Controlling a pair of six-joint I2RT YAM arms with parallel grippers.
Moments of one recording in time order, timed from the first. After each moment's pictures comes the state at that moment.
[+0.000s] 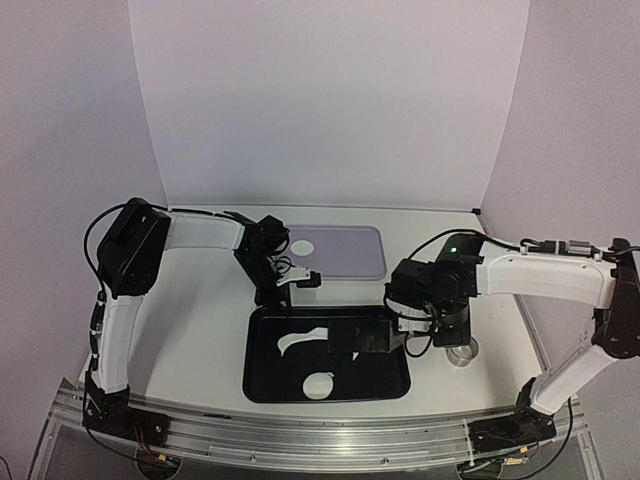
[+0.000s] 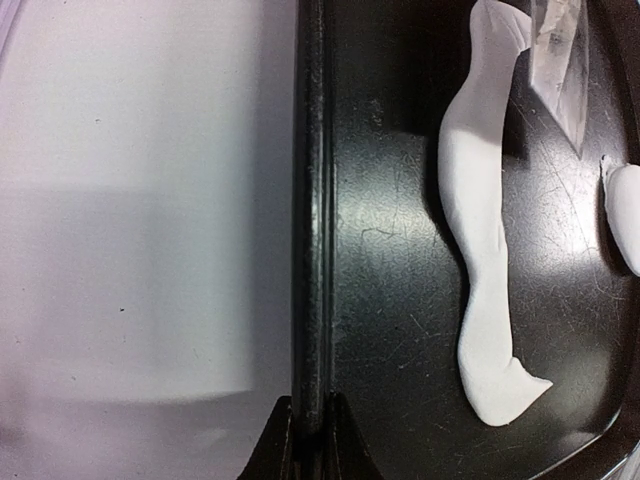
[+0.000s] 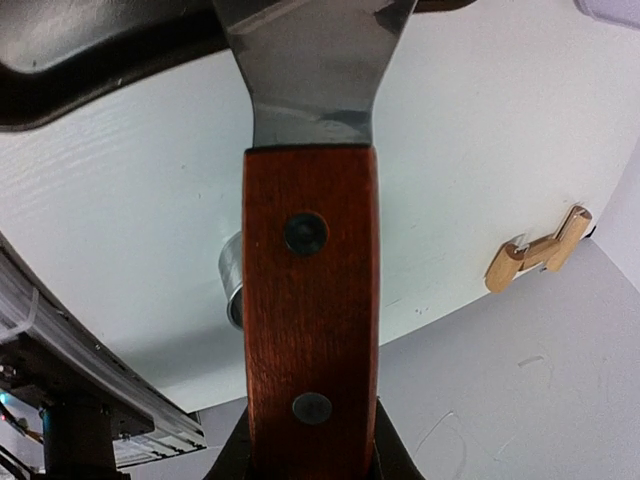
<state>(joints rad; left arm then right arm) -0.66 2.20 1.62 -0.79 0.47 0.81 0.98 1.56 1.19 -1.34 0.48 -0.40</state>
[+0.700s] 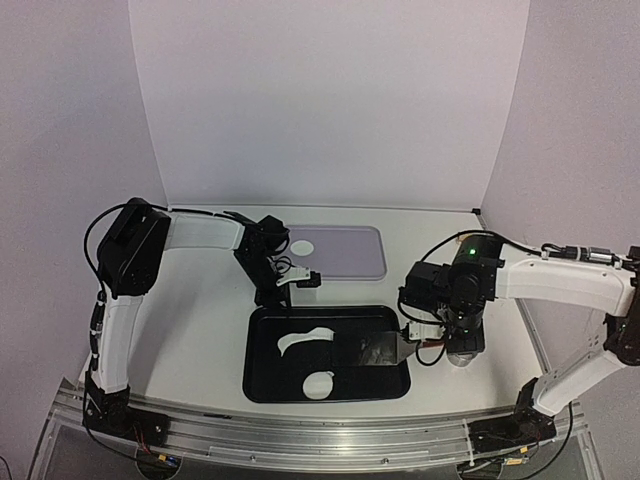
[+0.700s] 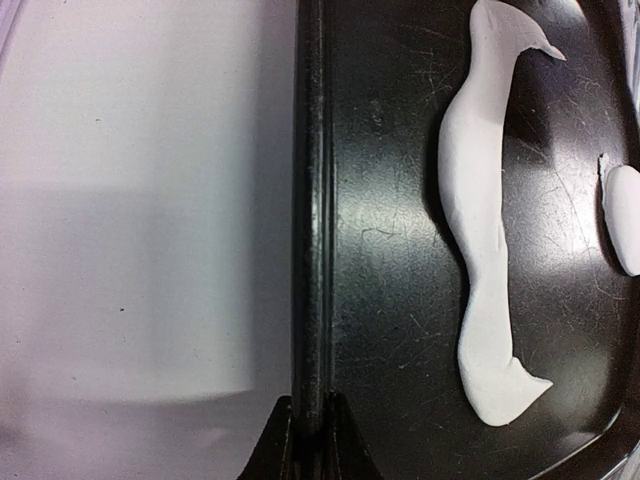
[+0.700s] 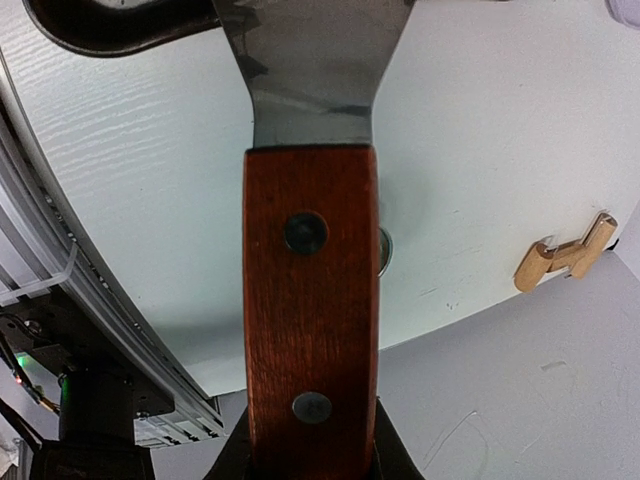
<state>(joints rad) -0.66 2.20 1.62 -0.79 0.47 0.81 1.00 1.45 1.15 -1.42 0.39 -0.41</state>
